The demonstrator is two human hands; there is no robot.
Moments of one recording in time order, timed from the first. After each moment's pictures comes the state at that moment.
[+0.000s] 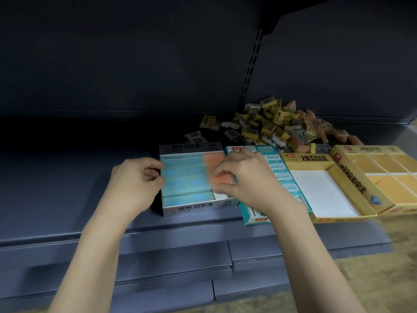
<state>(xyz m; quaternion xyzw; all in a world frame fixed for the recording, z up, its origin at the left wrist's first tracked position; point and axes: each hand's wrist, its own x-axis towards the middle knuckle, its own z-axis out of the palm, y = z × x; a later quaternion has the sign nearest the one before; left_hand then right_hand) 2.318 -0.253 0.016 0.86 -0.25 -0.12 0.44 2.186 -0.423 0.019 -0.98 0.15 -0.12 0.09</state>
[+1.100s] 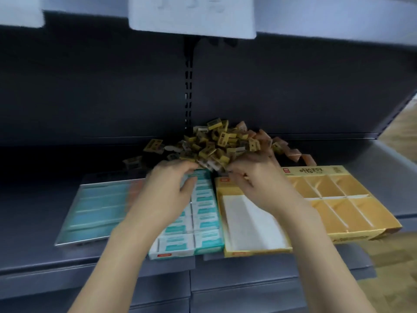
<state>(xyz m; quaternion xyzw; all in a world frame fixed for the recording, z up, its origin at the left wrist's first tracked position) 2.210 -0.407 0.050 0.81 -0.47 0.04 0.34 2.087 -0.570 0.048 -0.96 0.18 -0.19 0.07</state>
